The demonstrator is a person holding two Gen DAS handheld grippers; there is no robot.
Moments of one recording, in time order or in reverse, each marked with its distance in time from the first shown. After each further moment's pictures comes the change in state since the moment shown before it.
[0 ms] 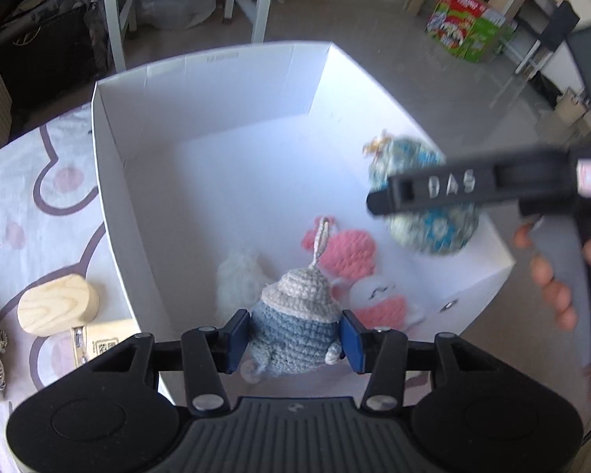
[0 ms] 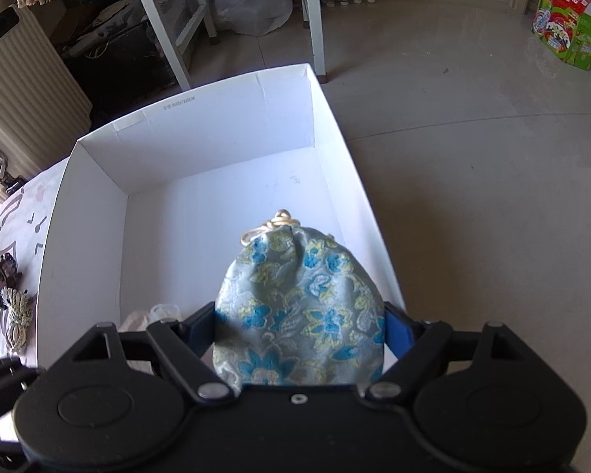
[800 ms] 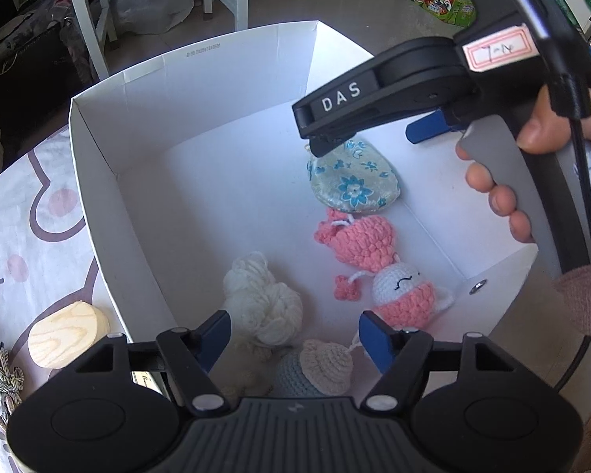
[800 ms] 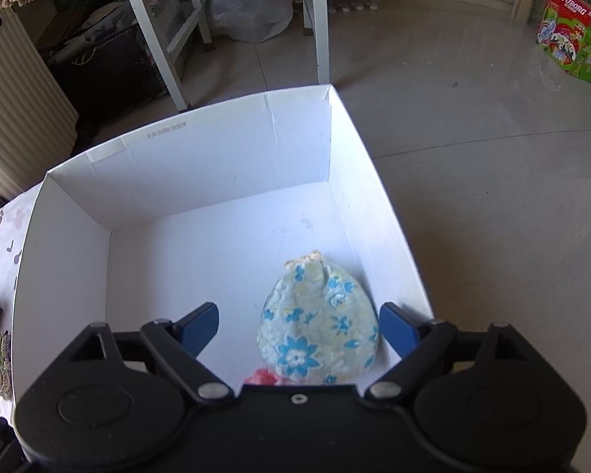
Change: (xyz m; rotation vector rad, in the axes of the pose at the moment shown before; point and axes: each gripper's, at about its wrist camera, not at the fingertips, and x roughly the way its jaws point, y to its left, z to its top) left arm 0.012 -0.002 0.011 0.109 0.031 0.040; right arm 0.048 0.016 0.045 0.001 -0.011 -0.023
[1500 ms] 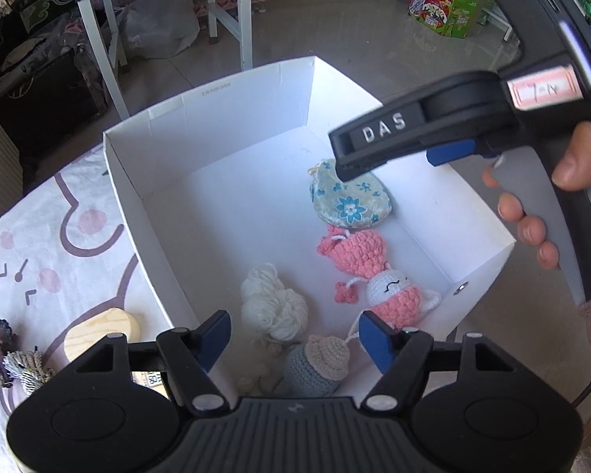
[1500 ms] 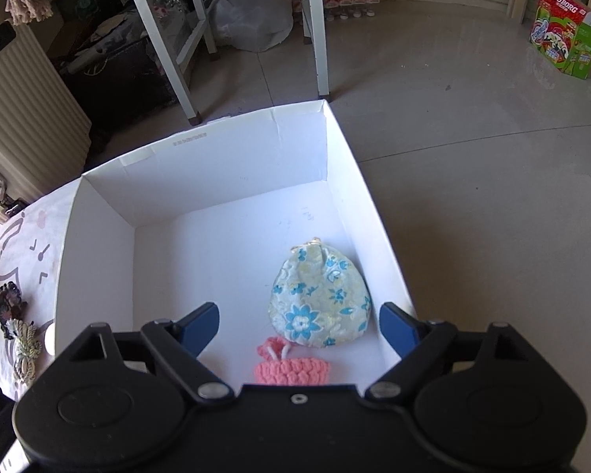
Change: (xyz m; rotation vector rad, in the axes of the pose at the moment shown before) left arm -0.046 -0.004 -0.003 0.024 -0.057 0.036; right arm -0.053 -0.002 -0.016 0.018 -0.023 0.021
